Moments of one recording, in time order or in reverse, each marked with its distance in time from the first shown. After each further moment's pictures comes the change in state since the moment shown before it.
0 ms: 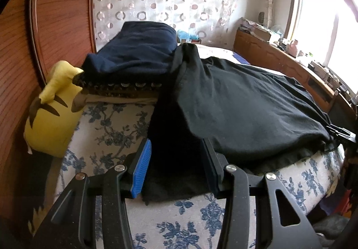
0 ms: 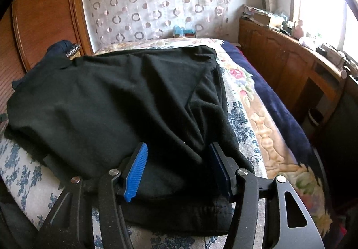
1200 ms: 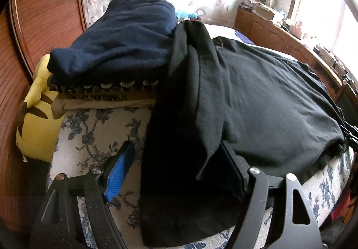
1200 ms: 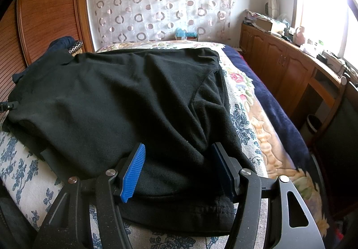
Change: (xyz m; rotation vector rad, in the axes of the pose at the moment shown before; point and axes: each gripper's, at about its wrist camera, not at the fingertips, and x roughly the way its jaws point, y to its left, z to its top) left arm 0.065 0.002 0.027 0.027 0.167 -0.006; right arm 0.000 0.004 -0.012 -0.041 -0.006 -0.022
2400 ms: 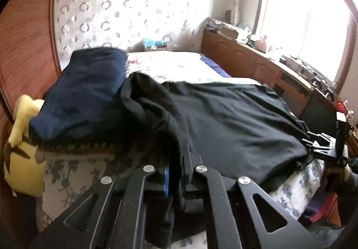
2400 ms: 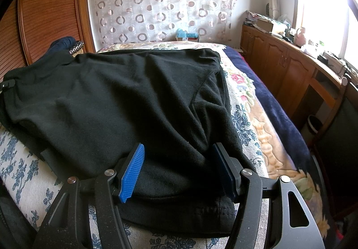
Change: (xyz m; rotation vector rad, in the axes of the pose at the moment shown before) left arm -0.053 -0.050 0.043 0.105 -0.184 -0.186; right arm 0.000 -0.004 -0.001 -0.001 -0.006 0.009
